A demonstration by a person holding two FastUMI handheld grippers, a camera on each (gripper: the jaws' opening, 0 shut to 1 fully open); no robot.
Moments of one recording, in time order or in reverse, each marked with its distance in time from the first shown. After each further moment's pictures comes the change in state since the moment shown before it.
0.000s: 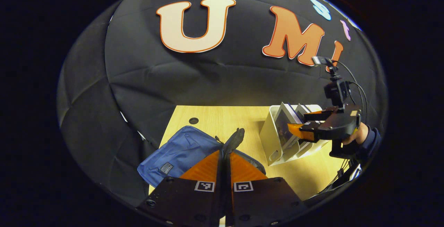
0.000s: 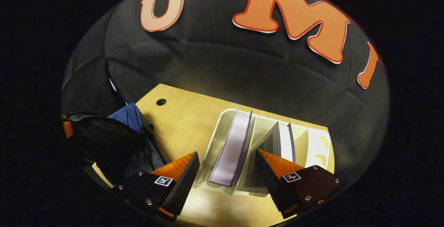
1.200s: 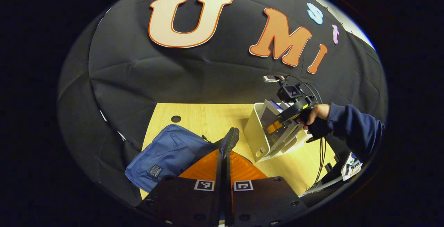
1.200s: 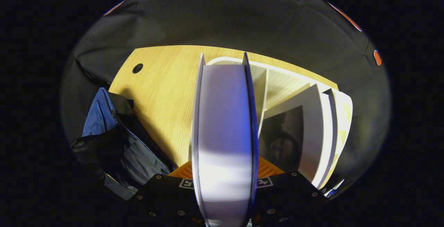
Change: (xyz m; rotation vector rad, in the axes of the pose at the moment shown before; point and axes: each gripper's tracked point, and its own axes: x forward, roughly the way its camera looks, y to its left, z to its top) left arm 0.006 0.000 -0.009 -0.015 0.018 -0.193; right arm 0.039 -0.005 -0.057 0.102 0.466 0.013
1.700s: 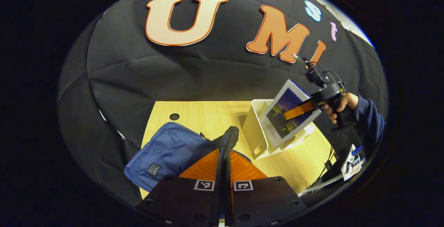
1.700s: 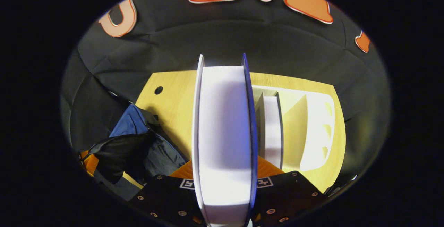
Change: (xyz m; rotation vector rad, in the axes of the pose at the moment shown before) left arm -0.002 -0.005 -0.005 0.019 0.018 0.001; right arm -0.101 -0.025 -0.003 0.064 -0.196 0.125
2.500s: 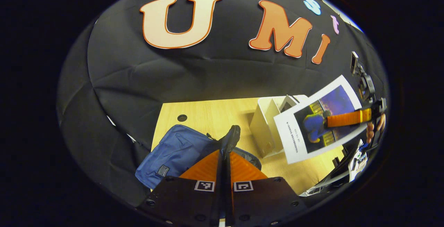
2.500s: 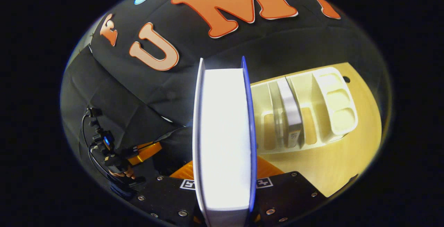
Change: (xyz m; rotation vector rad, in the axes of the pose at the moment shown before) left arm -0.001 0.005 0.018 0.044 0.048 0.082; right arm -0.090 0.064 -0.063 0.301 -0.189 0.438
